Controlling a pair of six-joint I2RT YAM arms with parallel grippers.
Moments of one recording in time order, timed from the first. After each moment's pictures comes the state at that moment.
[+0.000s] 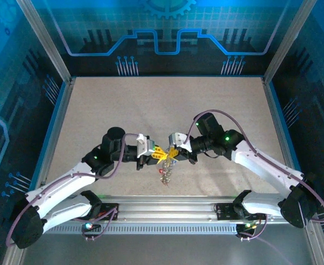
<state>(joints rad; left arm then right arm) -0.63 0.98 0.60 0.03 0.78 0.28 0.67 1.21 0.98 -0.59 -0.73 -0.67</state>
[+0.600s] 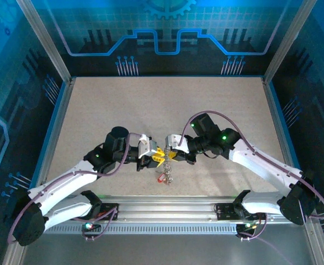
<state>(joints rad) -0.63 1.01 0.61 -0.04 0.76 0.28 0.72 1.24 1.03 -0.66 -0.61 -0.68</state>
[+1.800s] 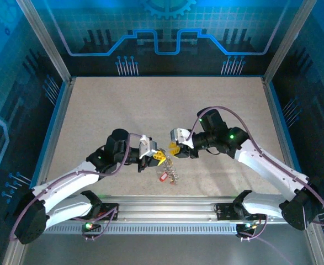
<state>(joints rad) -0.63 1.03 0.55 0.10 0.78 0.20 0.65 1.18 1.03 -0.60 -0.74 -0.69</state>
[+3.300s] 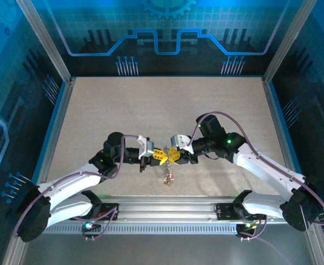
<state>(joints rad) -0.63 1.06 0.46 0.44 0.87 0.09 0.66 1.17 0.92 -0.51 -0.82 -0.68</state>
